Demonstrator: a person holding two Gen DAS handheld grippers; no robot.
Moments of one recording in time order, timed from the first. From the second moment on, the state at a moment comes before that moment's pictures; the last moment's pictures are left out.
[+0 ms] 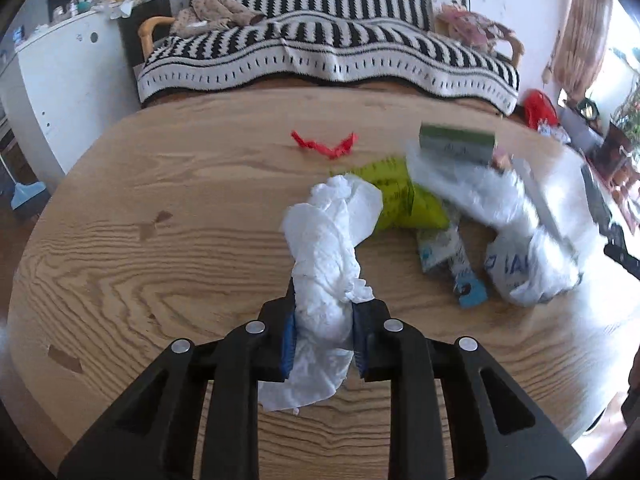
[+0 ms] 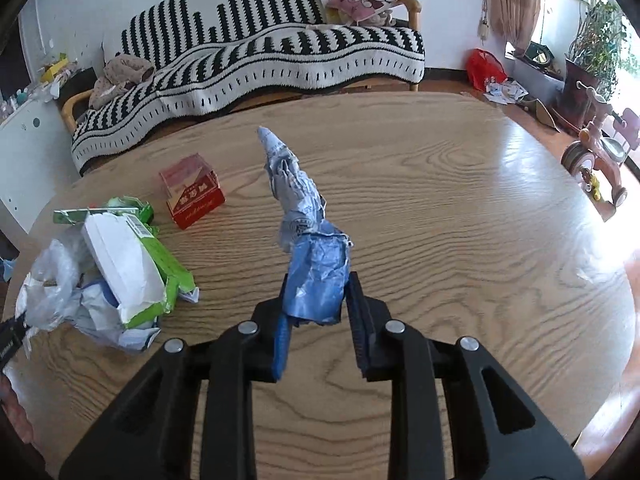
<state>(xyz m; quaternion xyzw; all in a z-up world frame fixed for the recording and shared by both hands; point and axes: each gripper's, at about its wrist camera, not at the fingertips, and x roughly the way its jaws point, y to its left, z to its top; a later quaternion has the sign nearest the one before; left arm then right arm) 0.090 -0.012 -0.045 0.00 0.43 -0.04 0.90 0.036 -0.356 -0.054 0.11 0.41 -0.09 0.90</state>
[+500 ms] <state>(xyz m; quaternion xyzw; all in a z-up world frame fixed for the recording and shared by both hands) 0.057 -0.080 0.003 -0.02 0.37 -0.11 0.92 -0.103 -0.466 0.005 0.13 0.35 -0.17 0.91</state>
